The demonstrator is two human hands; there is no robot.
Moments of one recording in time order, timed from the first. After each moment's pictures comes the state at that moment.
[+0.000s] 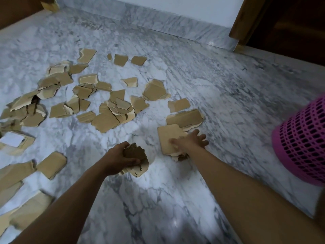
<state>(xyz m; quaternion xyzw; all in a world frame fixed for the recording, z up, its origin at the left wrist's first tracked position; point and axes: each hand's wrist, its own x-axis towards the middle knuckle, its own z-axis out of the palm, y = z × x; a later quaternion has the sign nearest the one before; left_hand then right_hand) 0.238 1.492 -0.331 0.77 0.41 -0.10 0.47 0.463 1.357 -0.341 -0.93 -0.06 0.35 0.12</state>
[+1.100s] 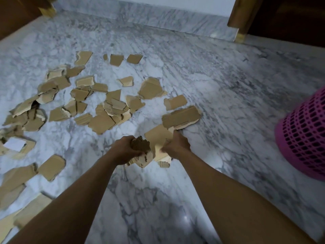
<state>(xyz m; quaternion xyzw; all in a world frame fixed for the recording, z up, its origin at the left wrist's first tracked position) 0.297 1.484 -0.326 0.81 0.42 -0.12 0.38 0.462 1.352 -0.371 -0.85 -0.20 0.42 0.26</state>
